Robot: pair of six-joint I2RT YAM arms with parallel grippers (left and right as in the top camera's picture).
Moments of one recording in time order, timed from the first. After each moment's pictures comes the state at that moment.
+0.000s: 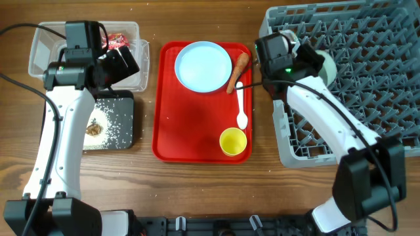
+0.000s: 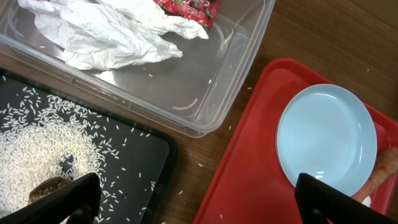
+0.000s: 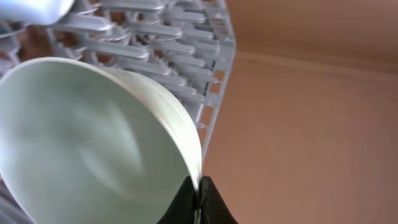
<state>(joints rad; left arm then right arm) 0.02 1.54 1.41 -0.87 -0.04 -0.43 0.37 1.75 1.30 -0.62 1.12 -0.65</state>
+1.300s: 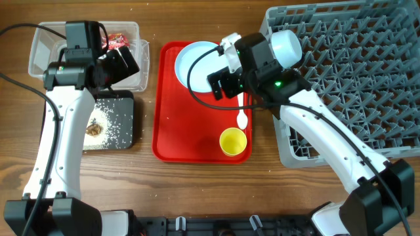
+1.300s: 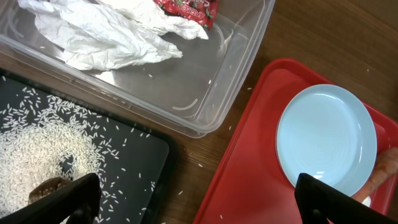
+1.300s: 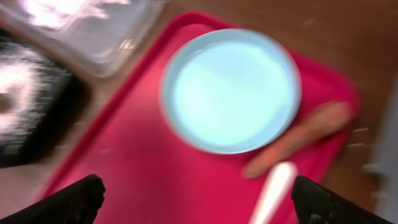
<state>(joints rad) 0.02 1.54 1.41 -0.87 -0.04 -0.43 0.53 1.63 1.33 -0.54 -0.16 0.09</state>
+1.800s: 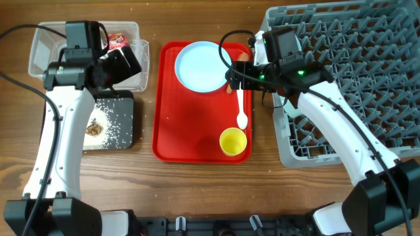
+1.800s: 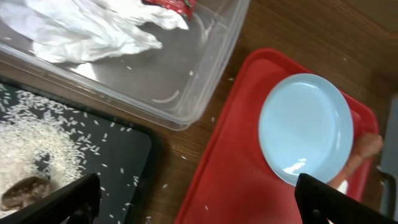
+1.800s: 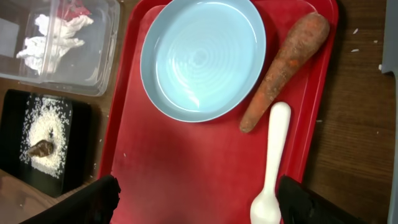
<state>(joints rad) 0.02 1.54 1.41 -0.88 0.04 -0.43 0.36 1.63 1.33 -0.65 -0.28 0.38</state>
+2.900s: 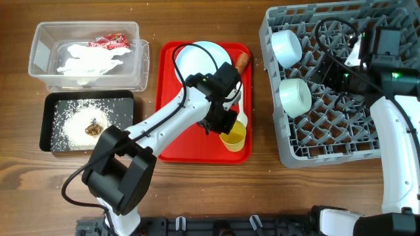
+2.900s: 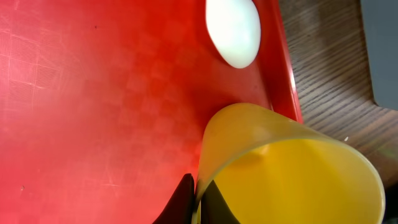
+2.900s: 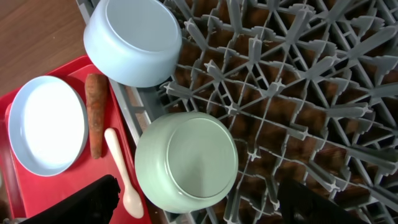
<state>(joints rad) -0.67 1.89 1.41 -0.97 0.23 -0.21 -0.10 1.44 1.38 -0.98 -0.11 0.34</state>
